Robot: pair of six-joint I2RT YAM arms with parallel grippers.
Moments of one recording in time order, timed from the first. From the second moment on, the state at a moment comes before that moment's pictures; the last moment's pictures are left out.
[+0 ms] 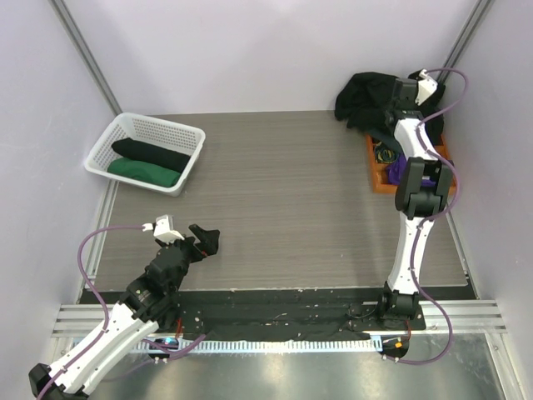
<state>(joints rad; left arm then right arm) -0.68 0.24 0.16 -0.24 -0.47 -0.73 -0.10 2.29 2.03 -0.19 0.36 0.55</state>
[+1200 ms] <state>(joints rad) -0.68 0.21 0.16 -0.24 -0.45 -0.74 -0.07 1.48 1.99 -0.02 -0.31 0.86</state>
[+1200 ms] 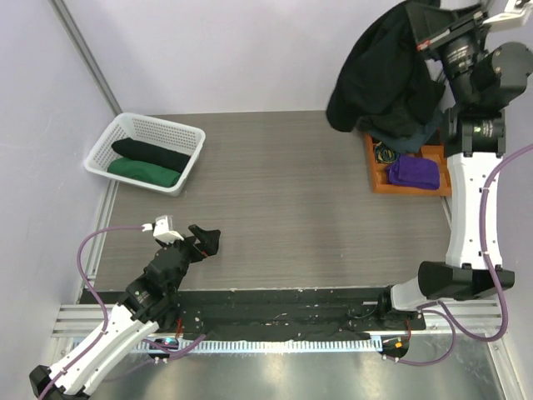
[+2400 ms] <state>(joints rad) -0.68 0.39 0.16 -0.19 -0.33 -0.68 0.34 1.06 0.63 -0.39 -0.04 0.52</state>
